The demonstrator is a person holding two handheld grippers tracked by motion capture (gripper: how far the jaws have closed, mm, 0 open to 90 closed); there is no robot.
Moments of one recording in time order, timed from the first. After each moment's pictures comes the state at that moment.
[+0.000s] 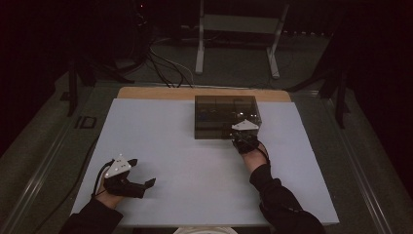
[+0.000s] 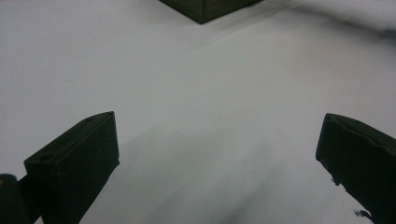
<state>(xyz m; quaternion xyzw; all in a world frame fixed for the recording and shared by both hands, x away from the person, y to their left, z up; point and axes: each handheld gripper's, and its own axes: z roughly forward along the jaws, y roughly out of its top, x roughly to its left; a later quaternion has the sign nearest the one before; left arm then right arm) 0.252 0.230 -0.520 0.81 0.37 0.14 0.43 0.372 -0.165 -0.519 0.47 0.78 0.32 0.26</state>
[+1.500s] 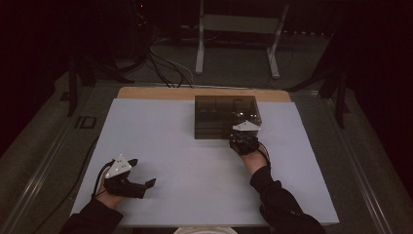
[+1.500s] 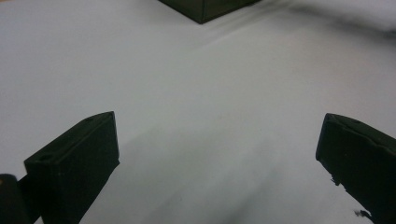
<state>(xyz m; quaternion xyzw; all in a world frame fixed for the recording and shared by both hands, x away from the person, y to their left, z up) 0.252 0.228 -0.520 0.81 0.37 0.14 0.43 0.363 -0.164 -0.513 0.48 0.77 0.34 0.24</state>
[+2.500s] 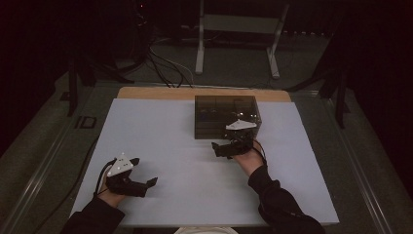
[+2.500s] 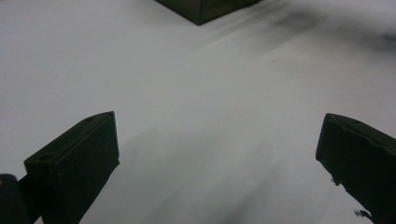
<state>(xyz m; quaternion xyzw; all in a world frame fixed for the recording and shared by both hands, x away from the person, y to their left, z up) 0.256 0.225 -0.520 0.81 0.37 0.14 0.44 0.361 -0.148 -0.500 0.44 0.80 0.37 0.17</state>
